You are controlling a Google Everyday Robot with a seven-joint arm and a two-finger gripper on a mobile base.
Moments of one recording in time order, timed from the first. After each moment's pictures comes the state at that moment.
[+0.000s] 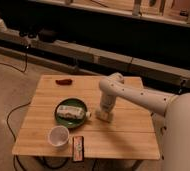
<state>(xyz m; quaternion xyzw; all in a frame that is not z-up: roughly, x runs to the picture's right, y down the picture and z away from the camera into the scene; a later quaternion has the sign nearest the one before) 0.076 0.184 0.853 -0.03 -0.40 -0.89 0.21</state>
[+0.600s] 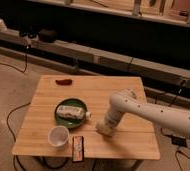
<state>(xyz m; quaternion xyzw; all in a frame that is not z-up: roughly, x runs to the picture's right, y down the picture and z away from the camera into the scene) 0.097 0.244 0.802 0.04 -0.40 -0.88 0.25</state>
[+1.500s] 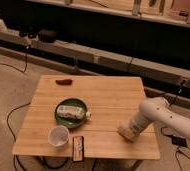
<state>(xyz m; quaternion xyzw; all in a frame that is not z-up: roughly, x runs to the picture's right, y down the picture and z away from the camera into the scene) 0.226 0.251 0.803 -0.01 -0.37 -0.85 0.37</state>
